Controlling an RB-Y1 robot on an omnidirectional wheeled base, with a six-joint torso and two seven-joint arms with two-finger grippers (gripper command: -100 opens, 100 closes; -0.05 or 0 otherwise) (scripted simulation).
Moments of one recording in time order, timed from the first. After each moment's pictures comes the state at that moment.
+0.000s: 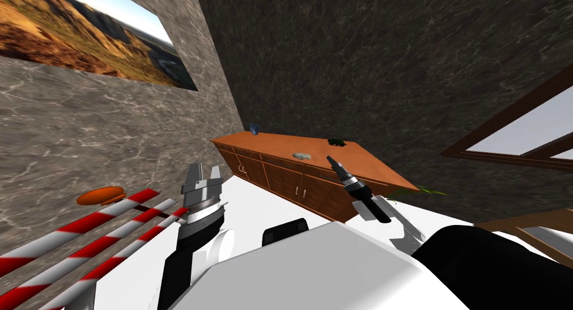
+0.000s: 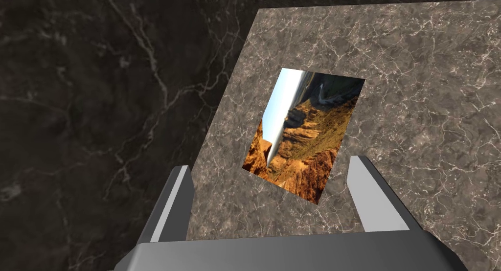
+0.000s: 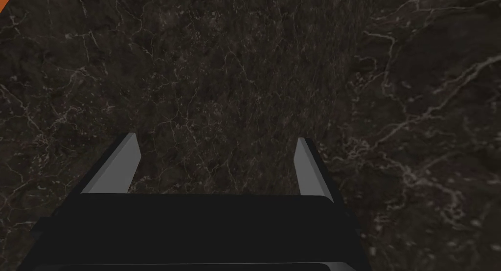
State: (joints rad) left arm 0.53 -0.03 -0.05 -2.38 0.05 -0.44 -0.16; right arm 0.56 -0.45 -0.28 -2.10 0.24 -0.43 -0.07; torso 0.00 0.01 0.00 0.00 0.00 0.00
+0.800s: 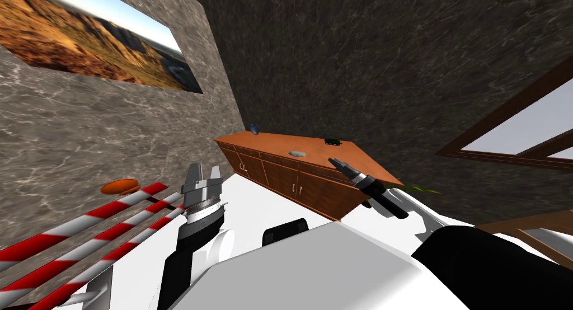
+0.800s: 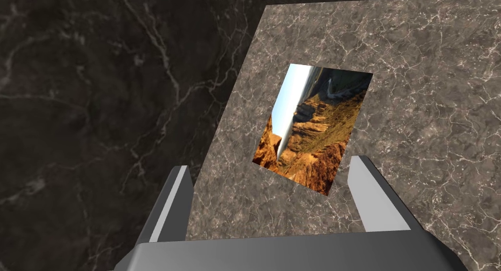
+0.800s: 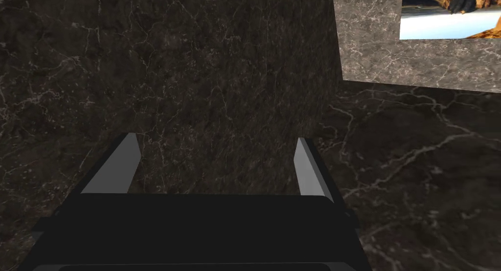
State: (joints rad) left arm 0.53 -0.03 -0.05 -2.38 0.05 -0.44 -0.16; right arm 0.62 -0.68 -0.39 -2.03 0.38 -0.46 -0.13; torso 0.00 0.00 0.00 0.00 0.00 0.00
